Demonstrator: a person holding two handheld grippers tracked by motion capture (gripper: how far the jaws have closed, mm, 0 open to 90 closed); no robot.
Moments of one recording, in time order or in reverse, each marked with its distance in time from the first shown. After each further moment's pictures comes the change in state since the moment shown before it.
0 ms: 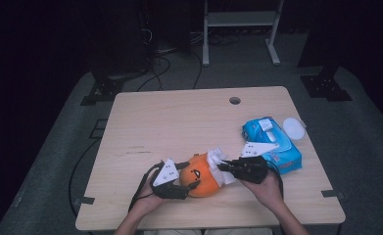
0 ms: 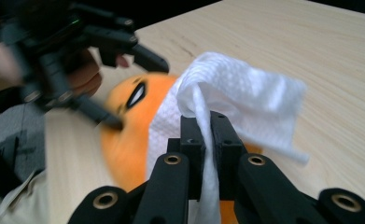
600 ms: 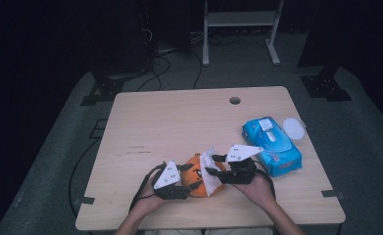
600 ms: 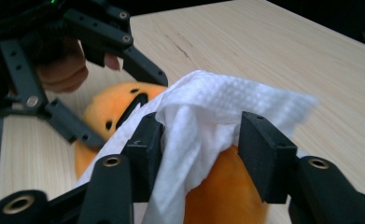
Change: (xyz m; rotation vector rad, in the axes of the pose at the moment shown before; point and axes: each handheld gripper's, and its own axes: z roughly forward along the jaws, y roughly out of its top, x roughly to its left) left arm -0.007 0.001 0.005 -0.030 -0.044 0.081; right arm 0.012 0.008 0.034 0.012 -0.065 -0.145
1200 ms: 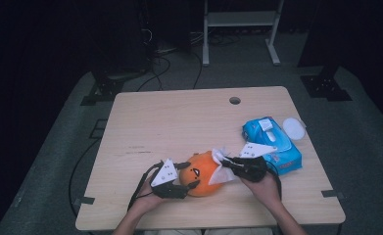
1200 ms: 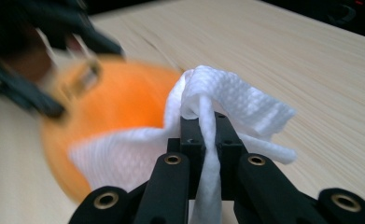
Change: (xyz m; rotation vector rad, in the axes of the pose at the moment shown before) left arm 0.009 -0.006 -0.003 -0.001 0.027 -0.060; right arm -0.020 -0.022 -0.024 0.007 -0.095 0.084
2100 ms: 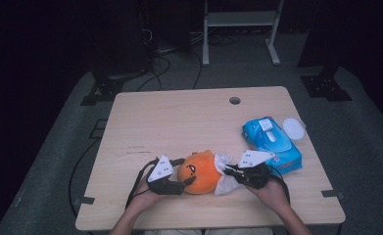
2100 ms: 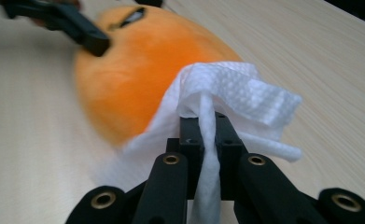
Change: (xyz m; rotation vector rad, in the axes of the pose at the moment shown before) left arm 0.010 -0.002 -0.004 0.015 0.031 -0.029; right arm 0.011 -0.005 -0.007 0.083 0.059 -0.137
